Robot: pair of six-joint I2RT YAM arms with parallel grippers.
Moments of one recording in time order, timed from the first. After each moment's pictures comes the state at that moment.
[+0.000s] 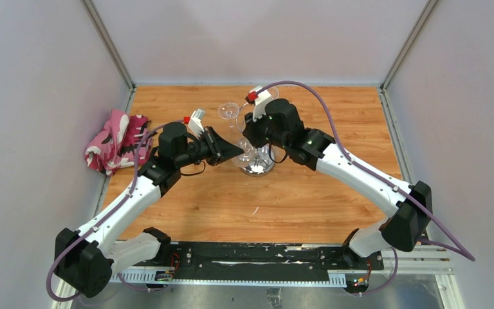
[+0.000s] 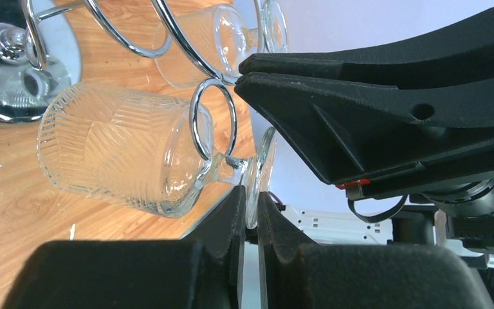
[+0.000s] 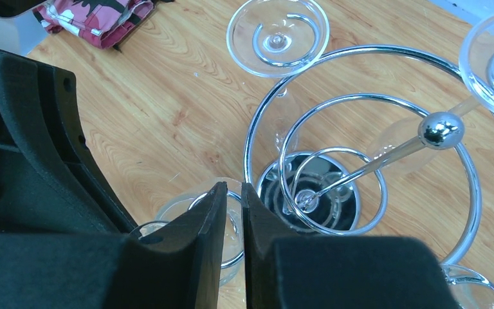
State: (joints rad) left arm -0.47 1.05 0.79 0.01 0.53 -1.09; right arm 0.85 1.45 1.38 -0.31 0.03 0.11
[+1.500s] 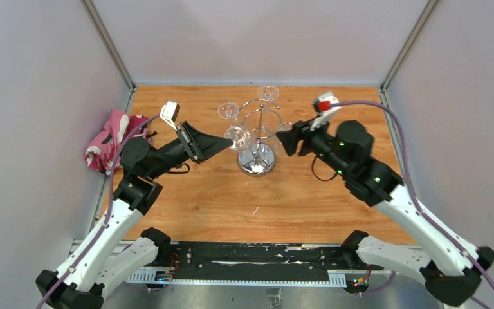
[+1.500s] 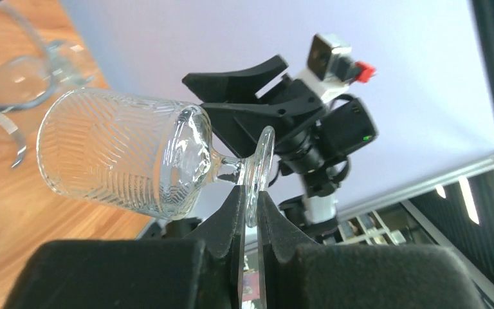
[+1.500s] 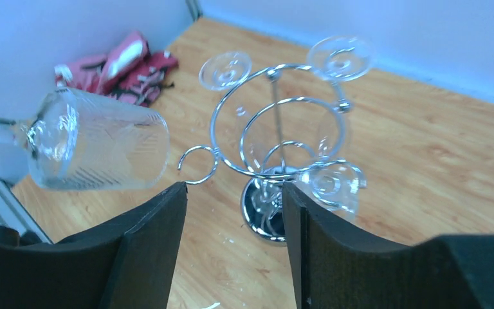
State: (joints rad) left arm -0.46 0.75 0.79 0.14 0.57 -1.24; right arm 0.80 1.00 1.13 -0.28 0.11 0.17
